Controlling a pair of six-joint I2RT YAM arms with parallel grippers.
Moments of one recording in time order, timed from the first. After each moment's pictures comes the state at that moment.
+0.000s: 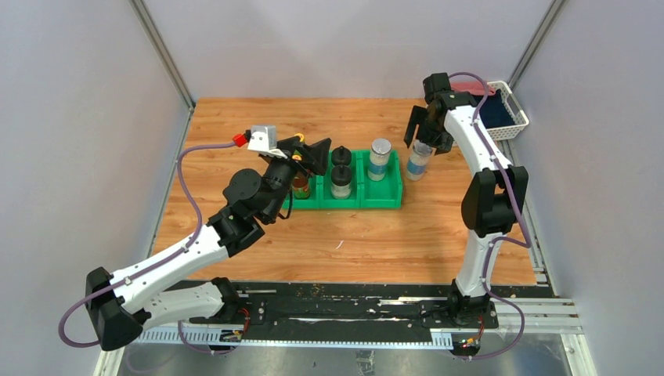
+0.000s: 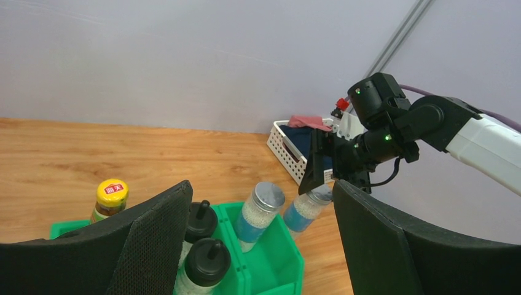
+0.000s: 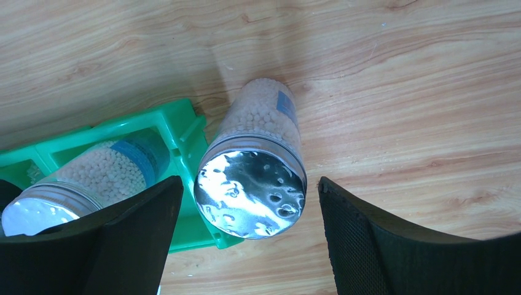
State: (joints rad) left arm -0.89 1.00 0.86 0.39 -0.52 -0.29; right arm 0.16 1.96 1.88 -1.04 0.10 0.42
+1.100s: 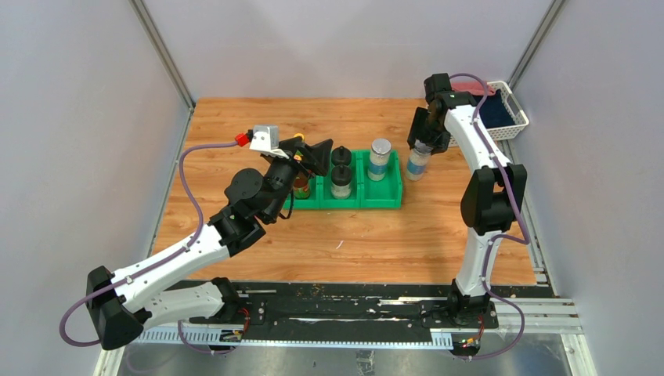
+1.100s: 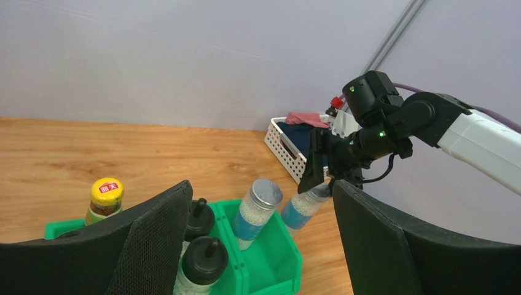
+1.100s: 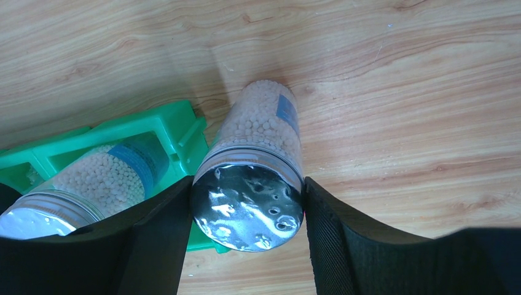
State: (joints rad) left arm -0.89 1.00 0.86 0.39 -0.50 -0.30; right arm 0.15 1.98 1.90 -1.04 0.07 0.41
